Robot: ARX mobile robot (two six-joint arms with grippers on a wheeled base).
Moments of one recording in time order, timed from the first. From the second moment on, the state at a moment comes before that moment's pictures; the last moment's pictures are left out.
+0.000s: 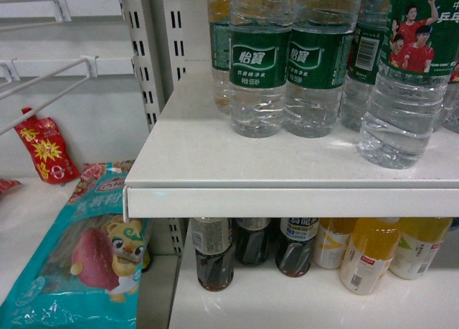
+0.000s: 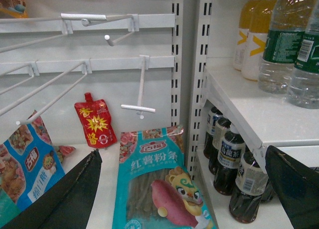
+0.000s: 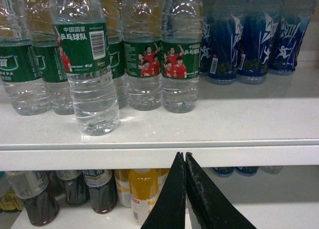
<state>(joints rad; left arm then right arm) 0.00 0.01 0.01 0.00 0.00 0.00 0.00 0.00 0.01 0.00 0.00 0.00</state>
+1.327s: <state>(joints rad) 0.00 0.01 0.01 0.00 0.00 0.00 0.00 0.00 0.01 0.00 0.00 0.00</state>
